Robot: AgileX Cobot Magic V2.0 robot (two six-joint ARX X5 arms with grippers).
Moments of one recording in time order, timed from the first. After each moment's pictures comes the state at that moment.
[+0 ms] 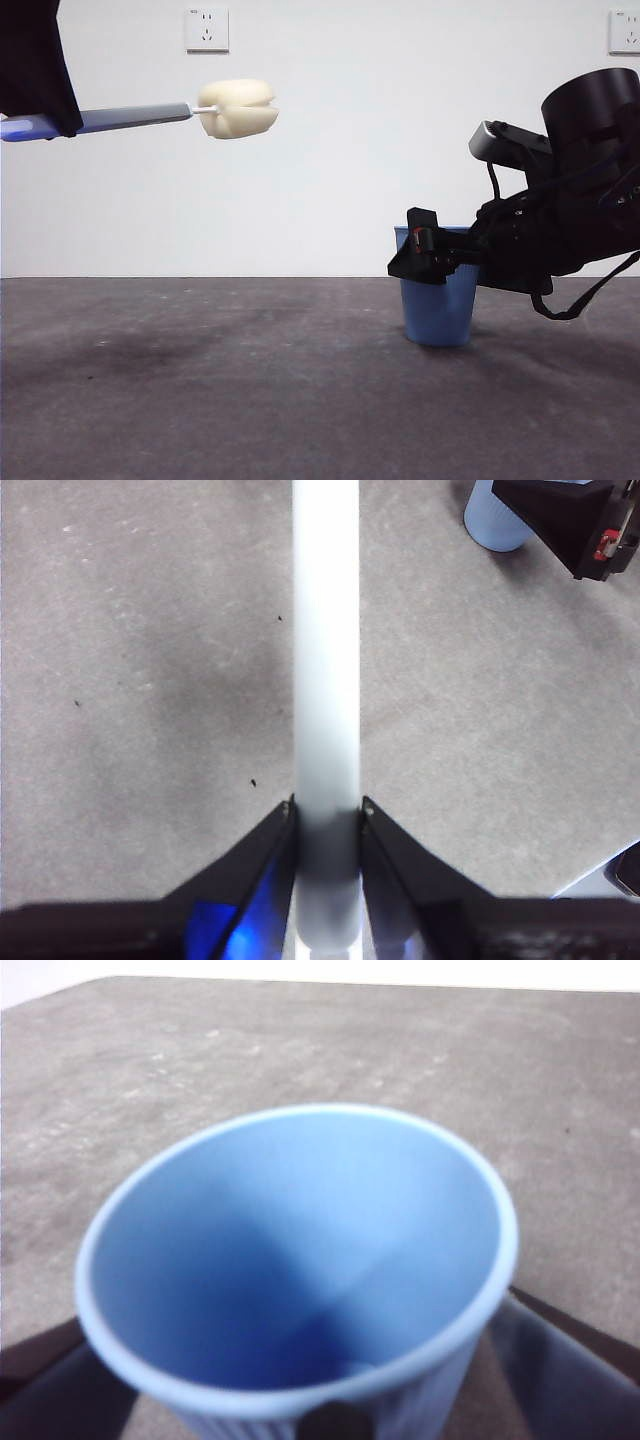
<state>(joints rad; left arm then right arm) -0.53 0.97 0.91 -0.78 0.00 -0.16 0.36 1.83 0.56 1.01 -0.18 0.01</state>
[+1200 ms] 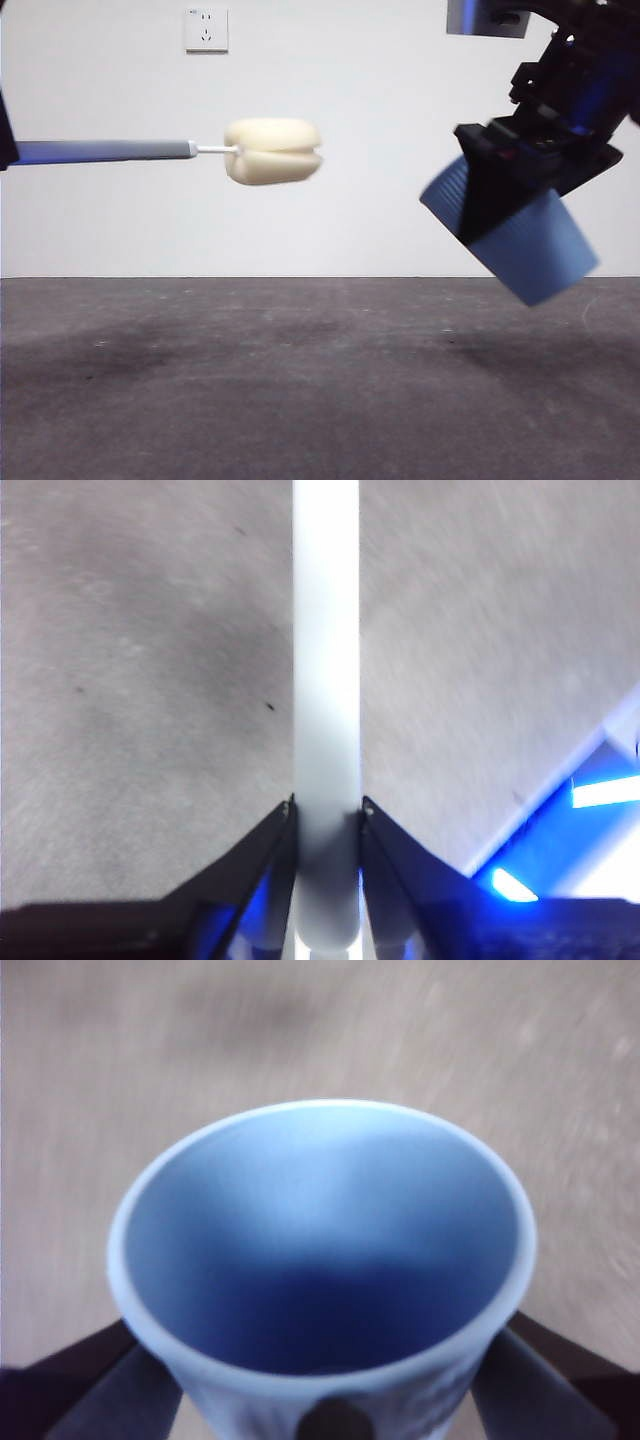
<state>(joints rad) -0.53 0.97 0.91 -0.95 0.02 0.23 0.57 1.23 0.79 -0.38 0.11 -0.35</state>
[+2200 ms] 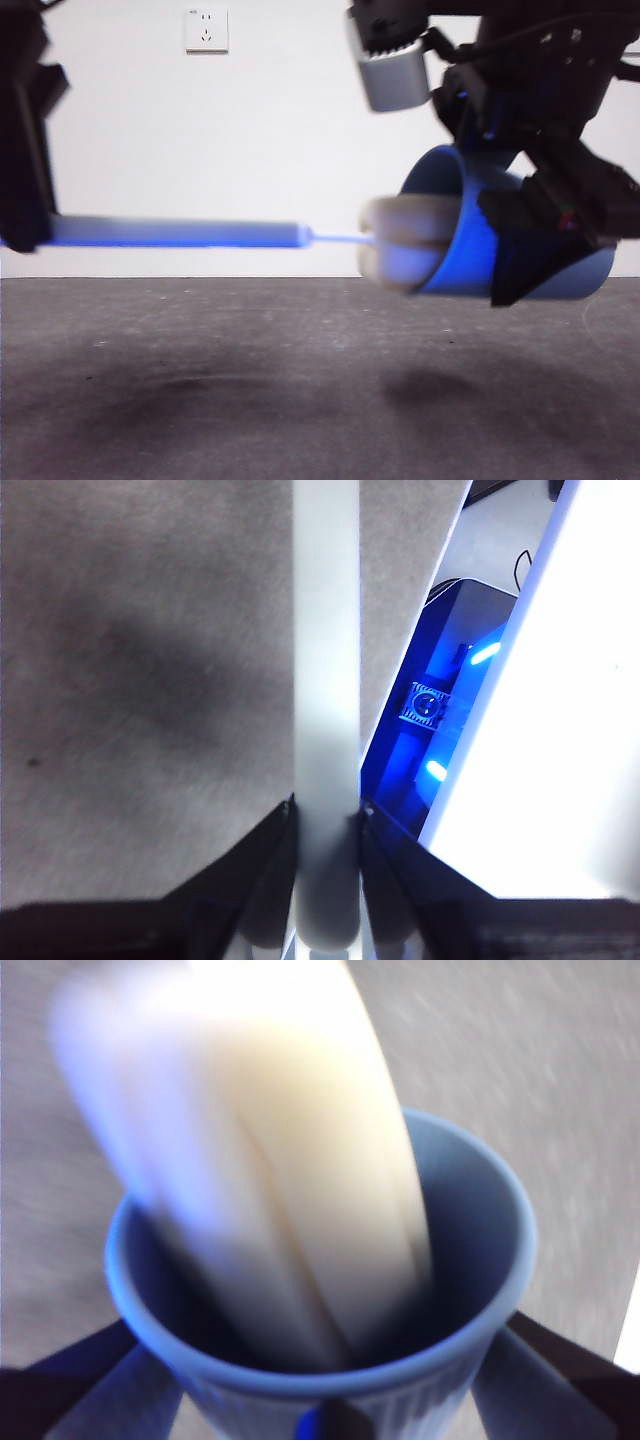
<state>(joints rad) -0.81 1.15 0.91 -0.97 0.10 0.31 1.03 1.33 0.84 -0.62 0.58 -0.78</state>
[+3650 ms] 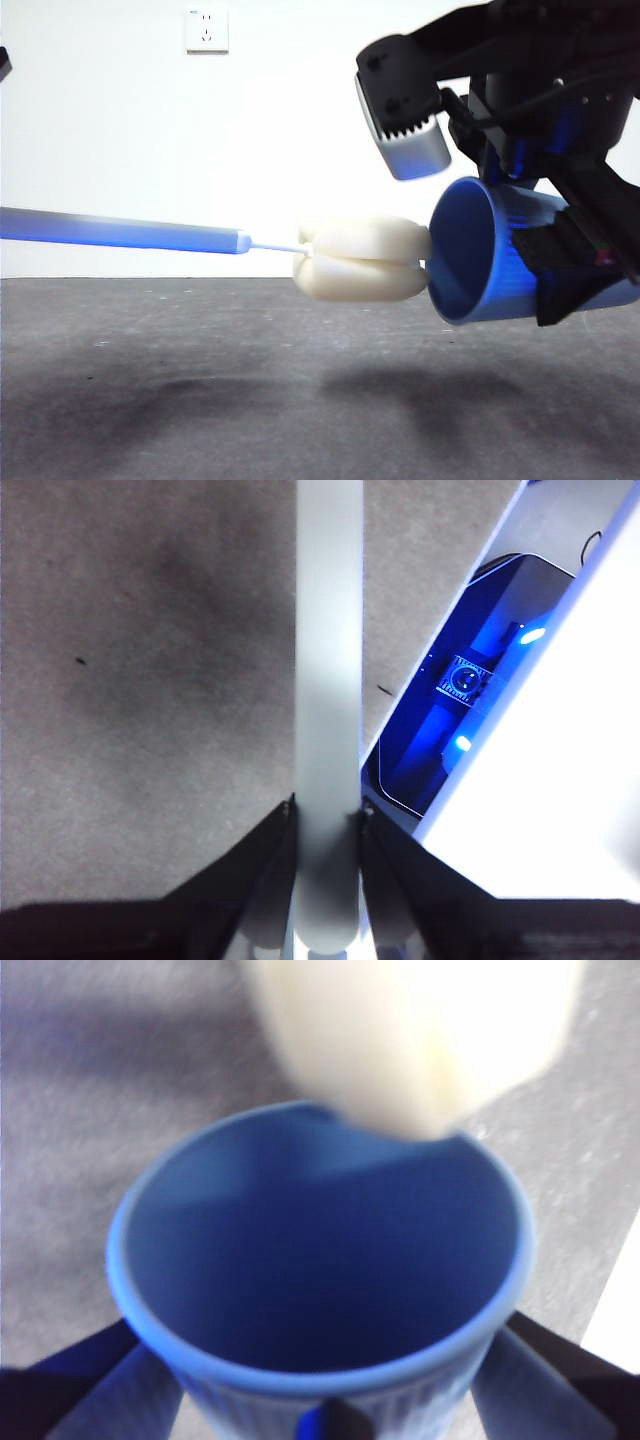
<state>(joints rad) -0.86 1.09 0.91 -1.07 -0.05 0.15 1.03 1.38 0.84 -0.69 0.68 -0.72</state>
